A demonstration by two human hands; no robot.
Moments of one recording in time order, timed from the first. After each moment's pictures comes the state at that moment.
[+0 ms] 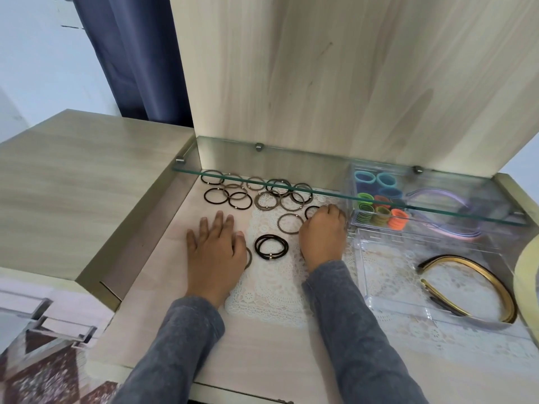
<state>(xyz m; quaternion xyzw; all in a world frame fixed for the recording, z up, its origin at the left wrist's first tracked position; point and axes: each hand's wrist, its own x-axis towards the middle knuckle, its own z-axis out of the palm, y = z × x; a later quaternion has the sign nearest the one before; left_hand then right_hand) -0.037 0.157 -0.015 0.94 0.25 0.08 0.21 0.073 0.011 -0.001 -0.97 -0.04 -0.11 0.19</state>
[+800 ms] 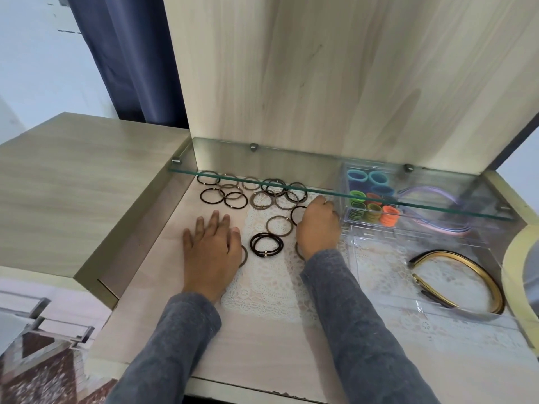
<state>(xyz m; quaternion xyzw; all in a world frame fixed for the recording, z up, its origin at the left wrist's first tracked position) -0.036 0.158 -0.014 0.94 0.25 0.08 0.21 0.075 0.013 0.014 -0.98 -0.04 -0.11 0.17</state>
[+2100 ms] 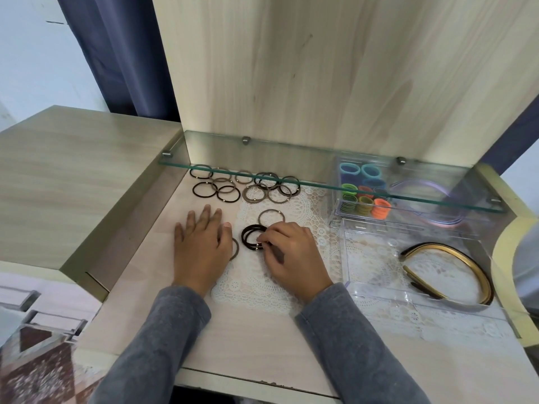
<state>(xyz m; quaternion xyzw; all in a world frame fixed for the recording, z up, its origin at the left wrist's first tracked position) -0.038 0.157 -0.016 0.94 0.25 0.08 0.19 0.019 -0.018 -0.016 -0.85 -0.39 -0.17 0.30</state>
